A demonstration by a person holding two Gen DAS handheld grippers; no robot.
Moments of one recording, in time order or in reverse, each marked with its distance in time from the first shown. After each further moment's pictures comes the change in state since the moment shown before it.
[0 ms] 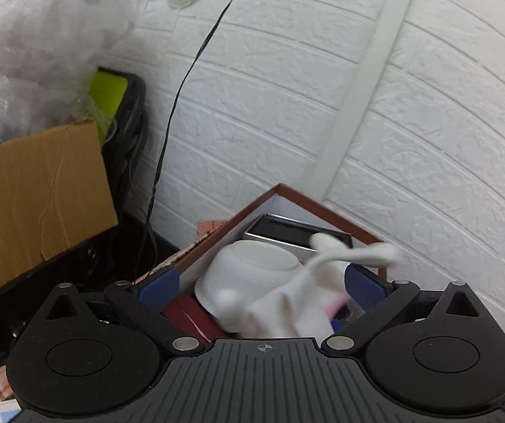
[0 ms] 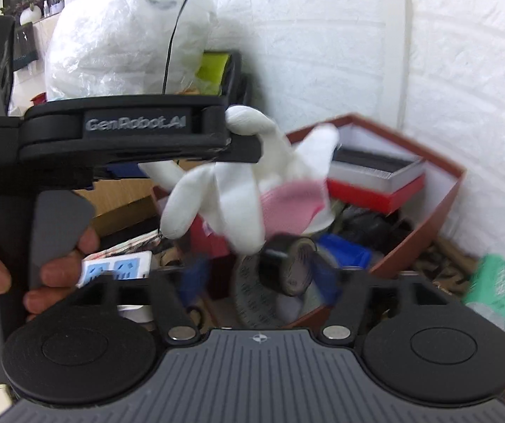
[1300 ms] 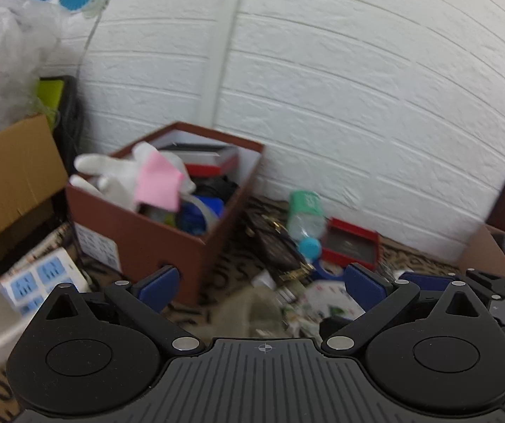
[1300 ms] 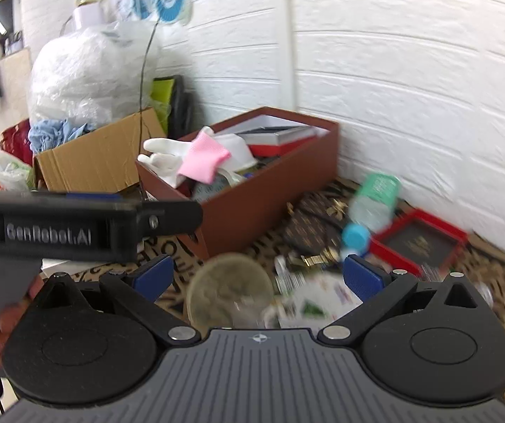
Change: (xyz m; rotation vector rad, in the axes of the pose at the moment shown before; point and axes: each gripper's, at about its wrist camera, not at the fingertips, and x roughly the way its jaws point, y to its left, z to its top) left arm -0.113 -0.110 -0.120 0.201 0.111 -0.135; right arm -0.149 -0.010 -0.102 0.176 -0.067 -0.155
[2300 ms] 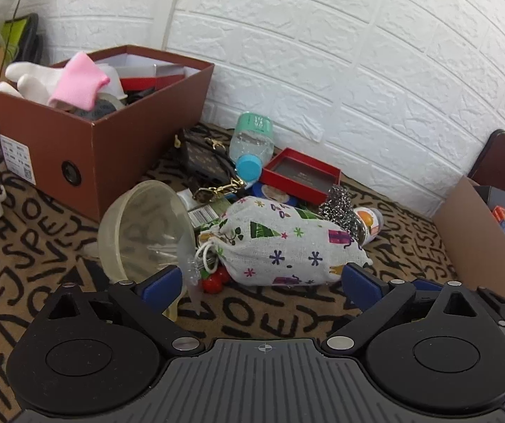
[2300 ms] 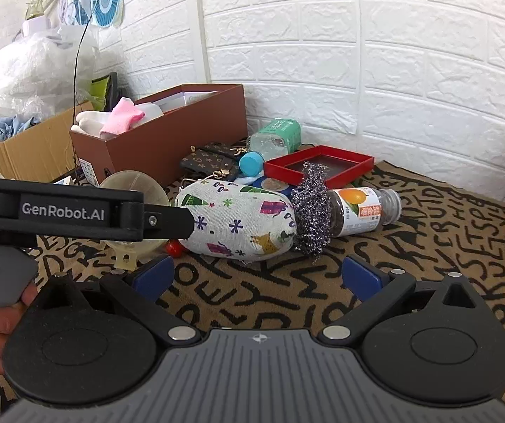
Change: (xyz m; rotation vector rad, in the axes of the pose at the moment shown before) left arm 0.064 -0.048 -0.055 -0.056 0.131 -0.075; right arm -0.028 -0.065 -0.092 0.082 -0.037 -0.155
